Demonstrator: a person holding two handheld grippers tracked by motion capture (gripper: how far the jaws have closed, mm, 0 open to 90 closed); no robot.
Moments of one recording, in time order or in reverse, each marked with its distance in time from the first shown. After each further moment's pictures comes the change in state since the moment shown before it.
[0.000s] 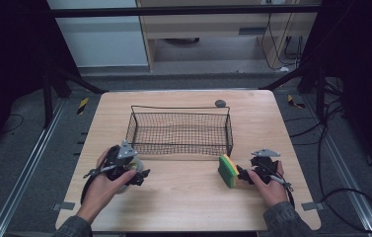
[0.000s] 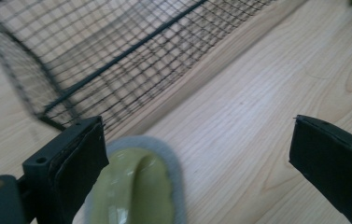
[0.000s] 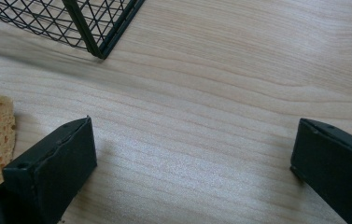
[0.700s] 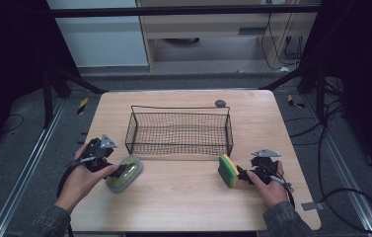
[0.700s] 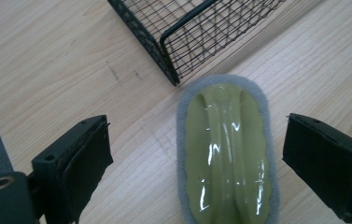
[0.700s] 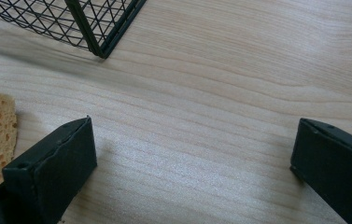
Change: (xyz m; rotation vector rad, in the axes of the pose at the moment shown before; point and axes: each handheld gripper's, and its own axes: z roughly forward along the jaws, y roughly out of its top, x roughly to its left) left arm 0.048 -0.010 -0.014 0.176 0.092 -0.033; right arm 0.000 -0.001 0.000 -0.008 0.004 -0.005
